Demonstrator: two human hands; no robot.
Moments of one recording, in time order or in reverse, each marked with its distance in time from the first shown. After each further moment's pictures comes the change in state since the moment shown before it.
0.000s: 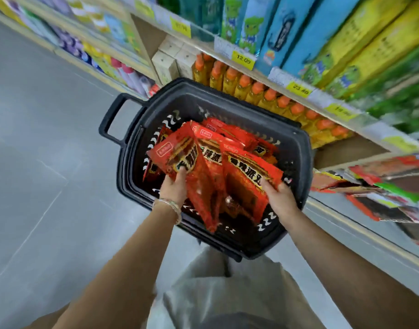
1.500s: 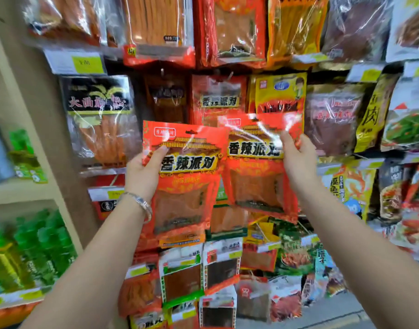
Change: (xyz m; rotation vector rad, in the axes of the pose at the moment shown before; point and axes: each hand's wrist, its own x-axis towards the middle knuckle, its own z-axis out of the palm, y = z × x) left_hand -0.579 0.230 0.327 -0.418 -0.639 1.239; right_hand -0.328 0.006 -0.683 0.384 1.277 -0.944
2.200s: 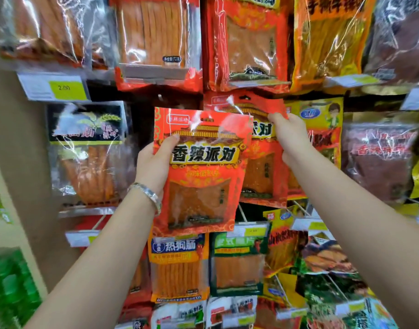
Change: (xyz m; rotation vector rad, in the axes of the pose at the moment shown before) left_hand 0.098 0.020 0.071 -0.208 -0.060 0.033; right_hand 0.158 -0.008 0.103 0.310 -0.209 0.174
